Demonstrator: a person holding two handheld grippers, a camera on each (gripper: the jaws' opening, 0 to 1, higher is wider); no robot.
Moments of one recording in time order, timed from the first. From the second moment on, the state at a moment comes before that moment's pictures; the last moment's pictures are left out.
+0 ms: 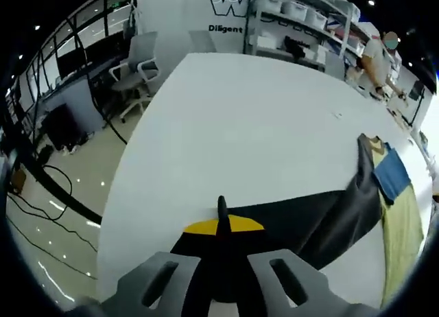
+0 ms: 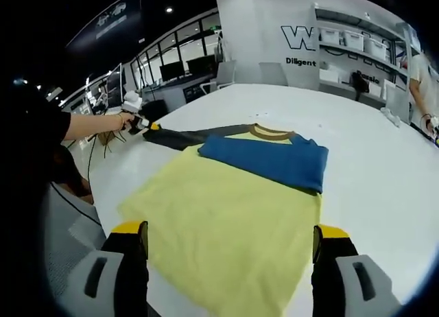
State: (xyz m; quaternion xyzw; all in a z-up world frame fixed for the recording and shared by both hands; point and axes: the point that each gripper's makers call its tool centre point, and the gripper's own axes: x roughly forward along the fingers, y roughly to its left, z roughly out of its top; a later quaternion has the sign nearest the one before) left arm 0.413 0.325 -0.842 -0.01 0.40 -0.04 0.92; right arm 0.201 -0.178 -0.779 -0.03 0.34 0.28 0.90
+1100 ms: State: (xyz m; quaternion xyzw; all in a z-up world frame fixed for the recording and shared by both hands) left arm 0.409 0.363 -0.850 -0.02 0.40 0.03 0.92; right arm 0.194 -0.184 -0.780 -0.04 0.35 0.27 0.90
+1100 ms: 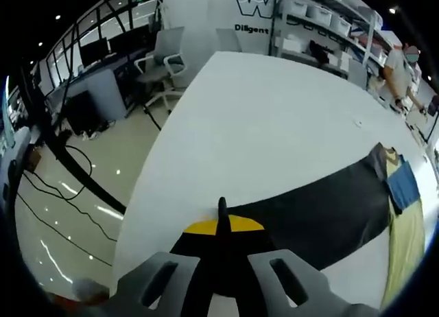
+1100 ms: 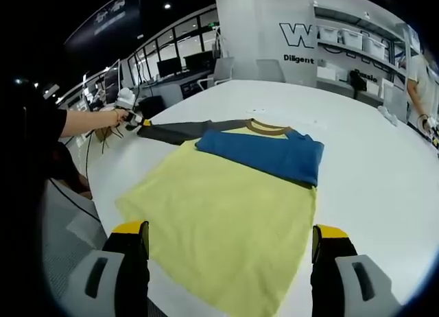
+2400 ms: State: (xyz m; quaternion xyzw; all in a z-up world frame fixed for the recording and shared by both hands) left arm 0.425 0.179 -0.694 0.07 0.24 -0.19 0.95; right arm 0.190 -0.171 -0.774 -0.02 0.35 0.28 0.89
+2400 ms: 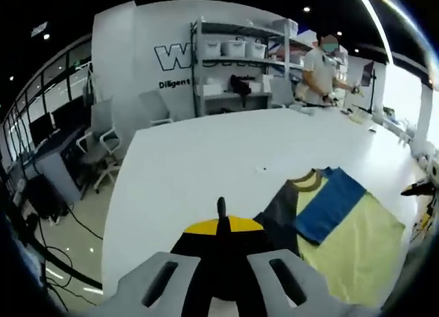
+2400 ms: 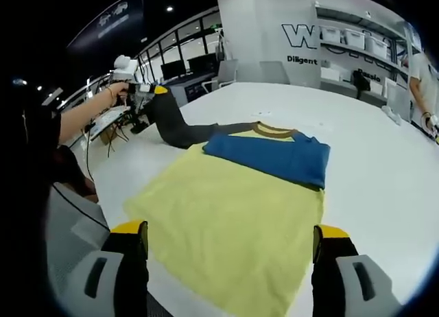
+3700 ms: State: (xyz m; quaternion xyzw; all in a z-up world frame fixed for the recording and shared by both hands) left arm 0.414 -0.083 -0.669 0.01 0.23 -0.39 0.89; right arm 0.188 -0.174 -0.776 0.00 0.34 0.28 0.90
